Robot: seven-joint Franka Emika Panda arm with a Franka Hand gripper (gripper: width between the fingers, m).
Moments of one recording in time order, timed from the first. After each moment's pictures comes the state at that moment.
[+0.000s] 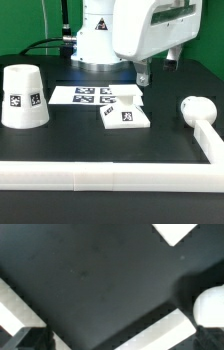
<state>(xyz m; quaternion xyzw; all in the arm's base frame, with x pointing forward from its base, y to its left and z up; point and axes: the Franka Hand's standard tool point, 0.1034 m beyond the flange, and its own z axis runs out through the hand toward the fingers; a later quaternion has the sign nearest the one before) 0.564 0.055 0.116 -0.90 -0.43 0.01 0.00</state>
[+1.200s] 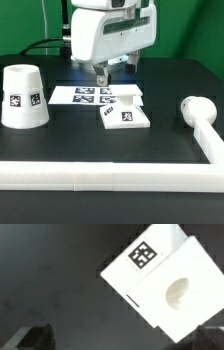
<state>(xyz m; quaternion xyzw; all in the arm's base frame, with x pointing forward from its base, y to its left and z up) 0.491 0.002 0.091 -0.90 -0.44 0.01 0.00</state>
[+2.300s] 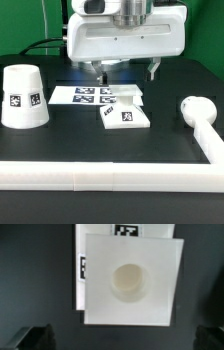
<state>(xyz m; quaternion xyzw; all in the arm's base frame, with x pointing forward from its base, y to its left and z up) 0.474 0.020 0.080 -1.00 -0.04 0.02 0.02</state>
